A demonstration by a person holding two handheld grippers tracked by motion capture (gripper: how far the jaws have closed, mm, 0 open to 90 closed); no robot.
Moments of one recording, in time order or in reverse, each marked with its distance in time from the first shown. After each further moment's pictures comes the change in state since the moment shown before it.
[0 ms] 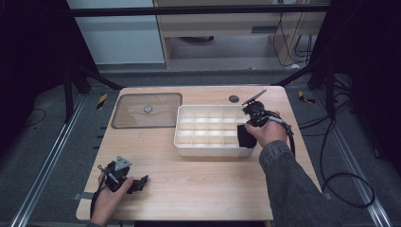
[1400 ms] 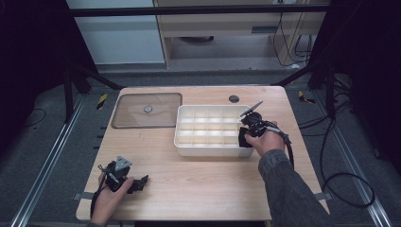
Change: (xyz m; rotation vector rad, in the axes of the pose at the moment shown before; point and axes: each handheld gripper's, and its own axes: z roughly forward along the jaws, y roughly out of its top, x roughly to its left) left arm 0.000 0.000 0.001 -0.002 -0.001 0.000; right arm 0.005 -0.023 0.028 0.050 -0.005 -0.032
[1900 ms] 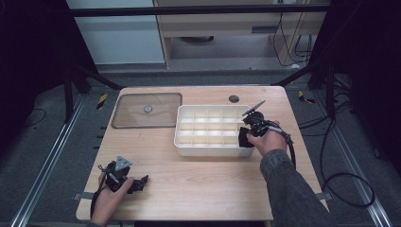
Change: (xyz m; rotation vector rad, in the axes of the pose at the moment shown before) left arm -0.001 0.000 0.000 -0.003 -0.001 -0.005; right arm -0.003 -0.002 -0.003 -0.004 -0.016 0.013
